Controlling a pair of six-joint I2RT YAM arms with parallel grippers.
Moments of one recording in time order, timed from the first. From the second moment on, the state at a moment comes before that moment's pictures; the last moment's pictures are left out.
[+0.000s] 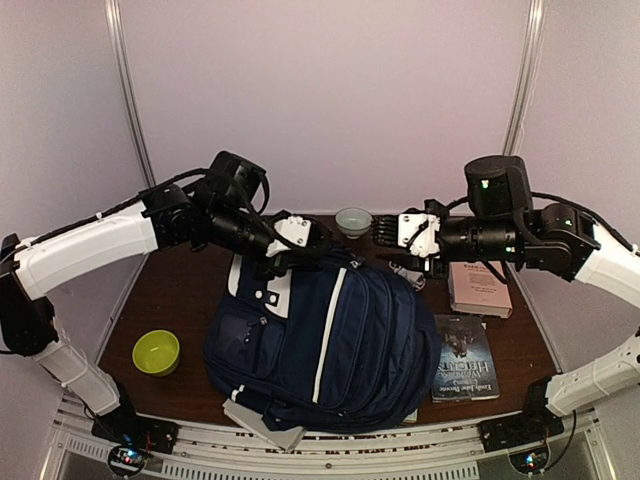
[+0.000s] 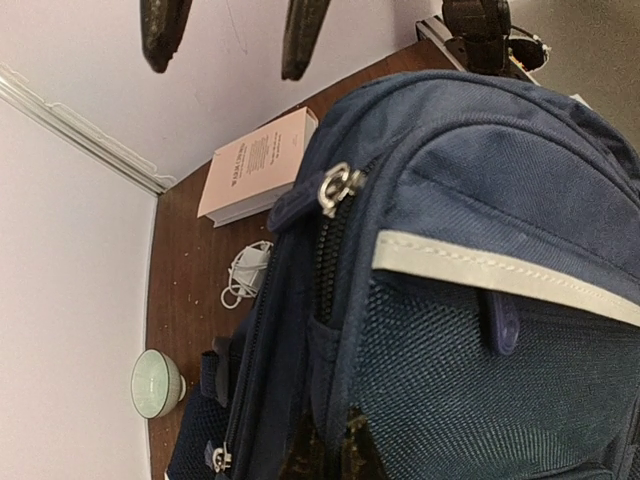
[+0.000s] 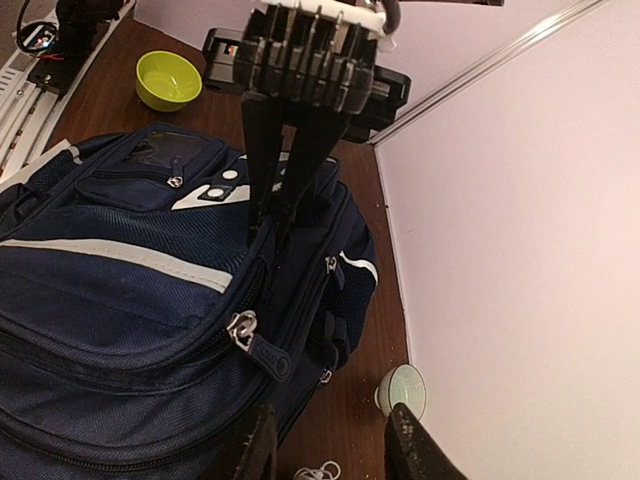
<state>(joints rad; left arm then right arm) -0.89 1.53 1.46 -0.58 0.43 0.92 0.98 1.16 1.28 -0.53 -0.04 -0.86</state>
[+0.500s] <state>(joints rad) -0.91 1.51 1.46 -0.59 0.41 0.93 0.98 1.30 1.35 -0.56 -0.10 -0.88</state>
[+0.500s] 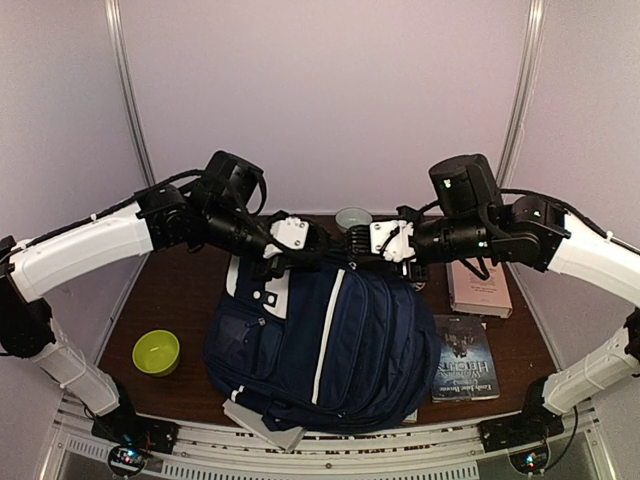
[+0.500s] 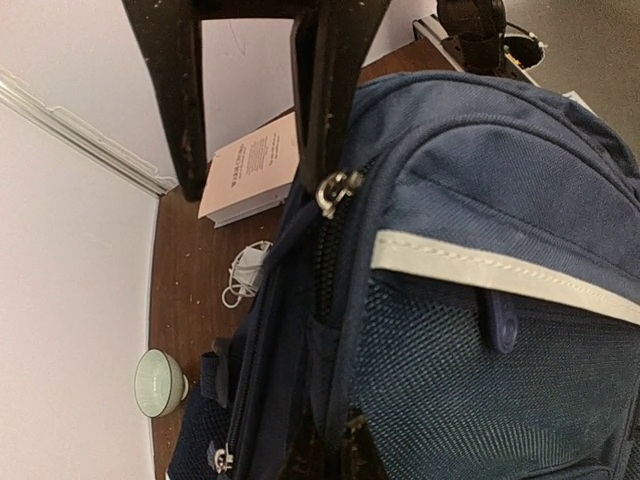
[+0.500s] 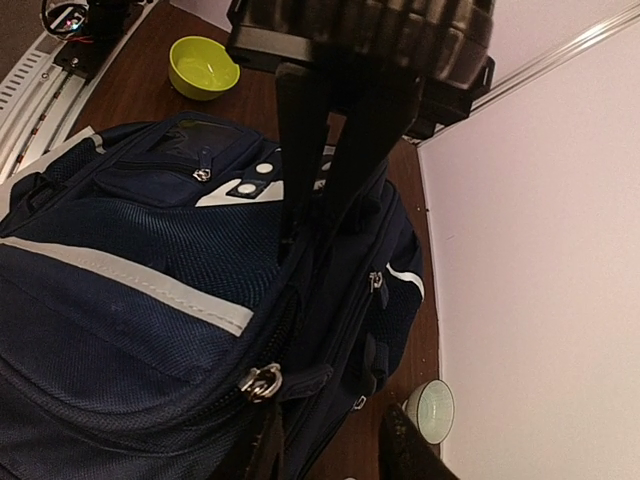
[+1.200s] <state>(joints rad) -0.92 1.49 1.45 -0.61 0.40 0.93 1.02 1.32 1.38 -0.61 -0.11 -0.94</state>
